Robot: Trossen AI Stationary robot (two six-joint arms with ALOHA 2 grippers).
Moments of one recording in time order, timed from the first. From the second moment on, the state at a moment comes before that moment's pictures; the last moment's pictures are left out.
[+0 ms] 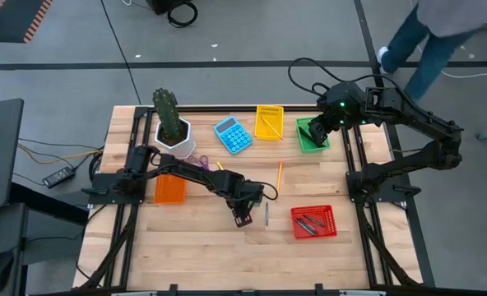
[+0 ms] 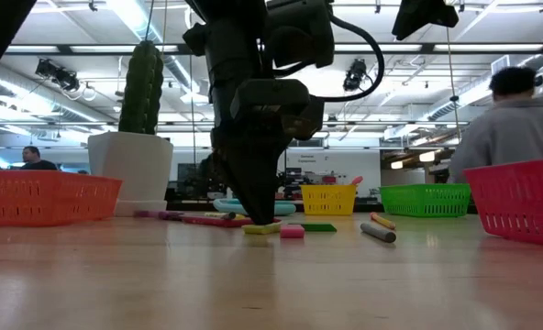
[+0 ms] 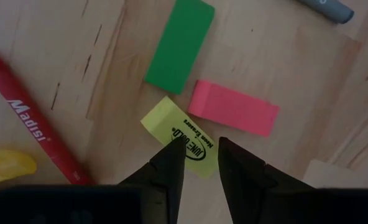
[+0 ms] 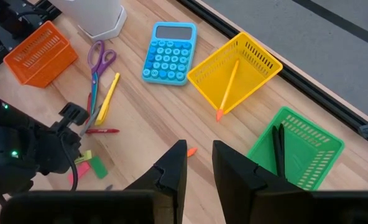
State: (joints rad) left arm -0.13 2.10 1.48 -0.66 0.07 -0.48; right arm -0.30 1.15 1.51 -1.23 0.15 0.47
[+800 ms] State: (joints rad) left arm -0.11 2.11 1.48 -0.66 0.07 -0.73; right arm -0.30 1.15 1.51 -1.23 0.15 0.47
